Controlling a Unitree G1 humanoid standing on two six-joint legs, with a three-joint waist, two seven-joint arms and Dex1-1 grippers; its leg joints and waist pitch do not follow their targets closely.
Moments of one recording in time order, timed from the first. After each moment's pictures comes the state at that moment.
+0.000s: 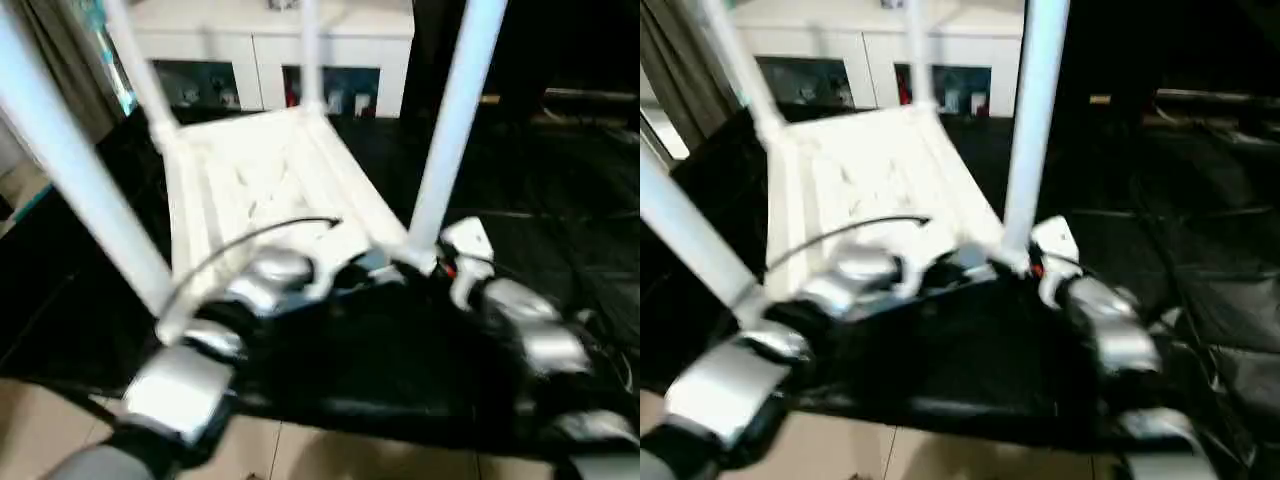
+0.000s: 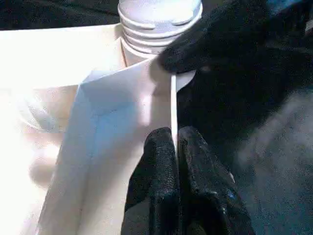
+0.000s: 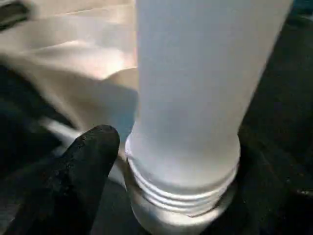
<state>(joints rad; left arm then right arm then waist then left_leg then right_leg) -0.89 0.08 -0.21 1.19 0.14 -0.17 -0.99 -0.45 -0.35 0.03 0.61 0.13 -0.01 0.81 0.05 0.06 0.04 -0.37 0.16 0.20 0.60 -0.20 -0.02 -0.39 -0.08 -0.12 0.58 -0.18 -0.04</state>
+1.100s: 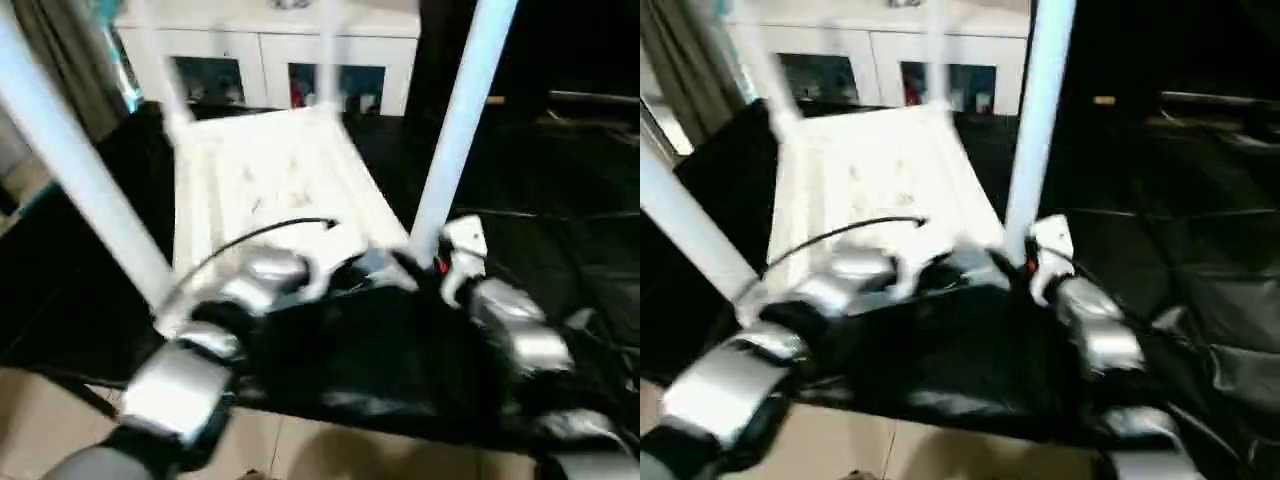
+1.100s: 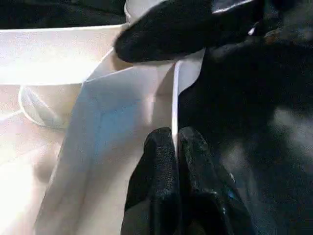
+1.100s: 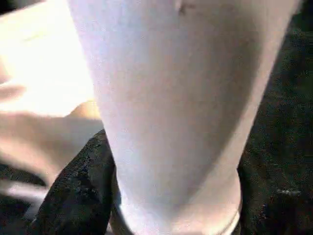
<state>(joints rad) -0.91 0.01 -0.21 1.20 0.15 -0.11 -0.80 -0.51 -0.20 -0.04 0.70 0.12 0.04 0.42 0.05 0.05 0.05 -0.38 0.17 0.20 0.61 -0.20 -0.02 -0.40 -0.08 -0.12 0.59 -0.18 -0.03</state>
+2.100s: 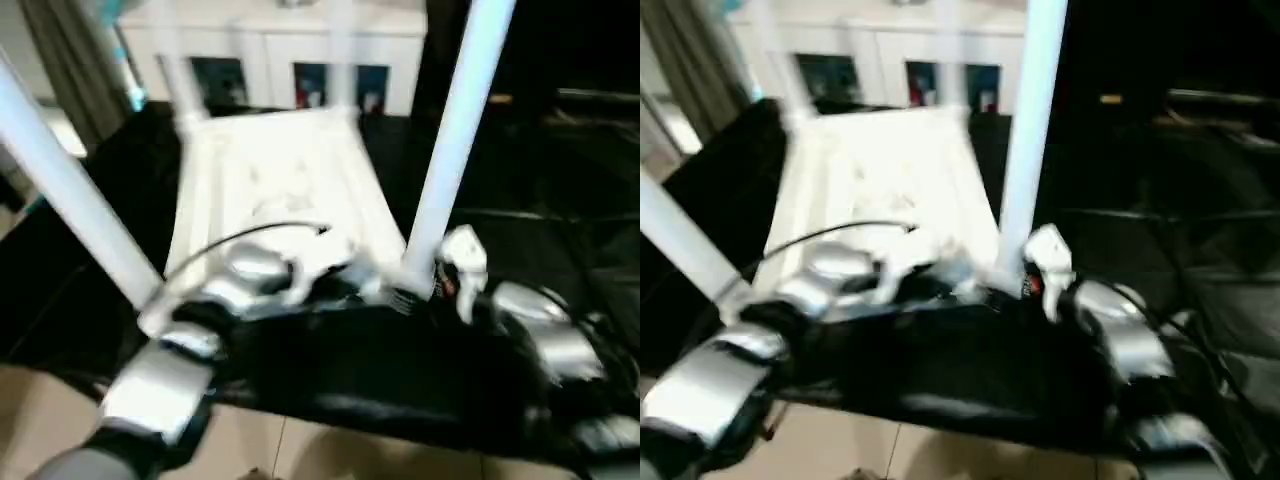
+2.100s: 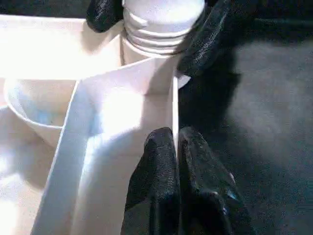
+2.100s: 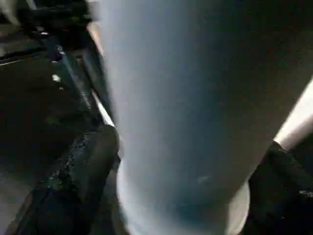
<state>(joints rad) -0.85 0.16 -0.22 1.13 0.11 -0.21 -1.31 -0.39 -0.43 0.12 0.49 0.20 0.04 1.07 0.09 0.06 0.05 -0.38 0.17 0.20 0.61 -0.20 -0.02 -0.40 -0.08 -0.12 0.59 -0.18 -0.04</state>
